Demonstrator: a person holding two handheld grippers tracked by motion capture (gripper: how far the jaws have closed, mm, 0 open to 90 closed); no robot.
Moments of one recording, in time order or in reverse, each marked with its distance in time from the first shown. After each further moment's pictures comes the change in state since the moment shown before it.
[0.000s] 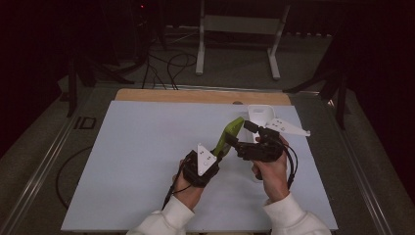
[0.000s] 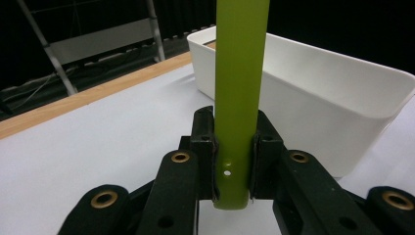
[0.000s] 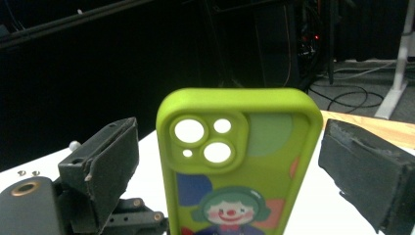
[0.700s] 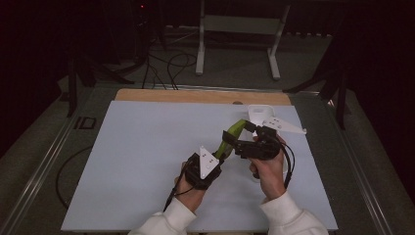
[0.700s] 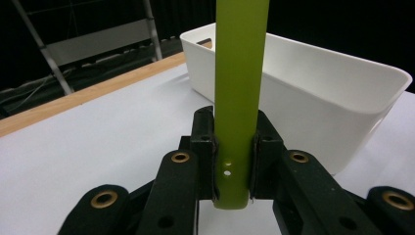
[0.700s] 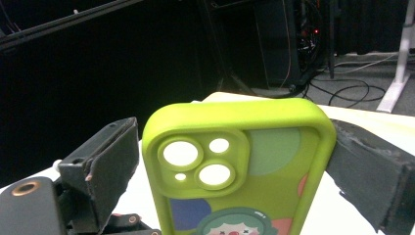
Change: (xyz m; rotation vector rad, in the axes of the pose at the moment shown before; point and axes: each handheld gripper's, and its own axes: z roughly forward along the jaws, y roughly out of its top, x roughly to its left) left arm -0.007 -0.004 0.002 0.003 -0.010 0.008; right arm -0.002 -0.002 0.008 0.014 -0.003 0.025
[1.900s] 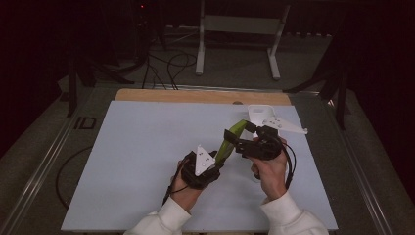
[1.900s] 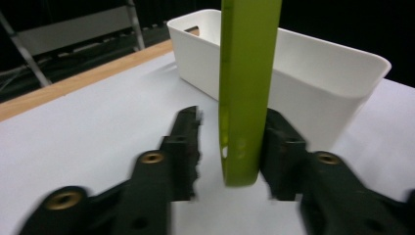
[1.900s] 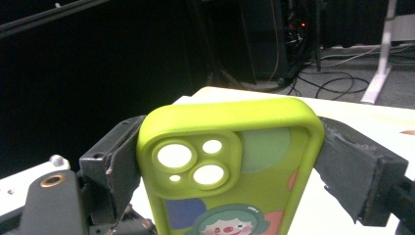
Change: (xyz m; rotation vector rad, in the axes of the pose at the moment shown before) left arm 0.013 0.001 -0.007 0.045 -0.087 -0.010; right arm 0.002 0.003 -0.004 0.027 -0.059 0.001
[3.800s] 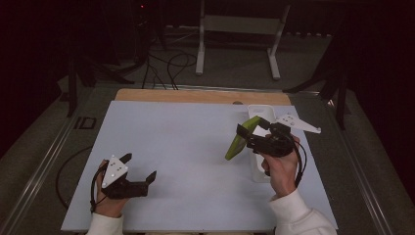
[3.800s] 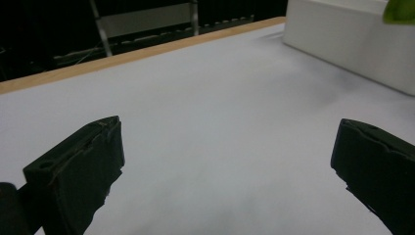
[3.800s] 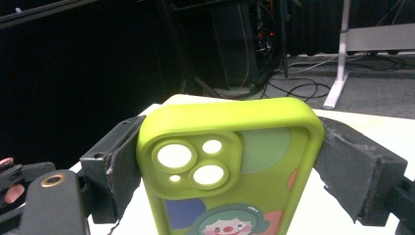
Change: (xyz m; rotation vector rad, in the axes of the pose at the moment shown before) left arm 0.123 -0.099 -0.126 -0.035 0.166 -0.091; right arm -0.019 0.008 -0.017 -0.029 -0.106 -0.009
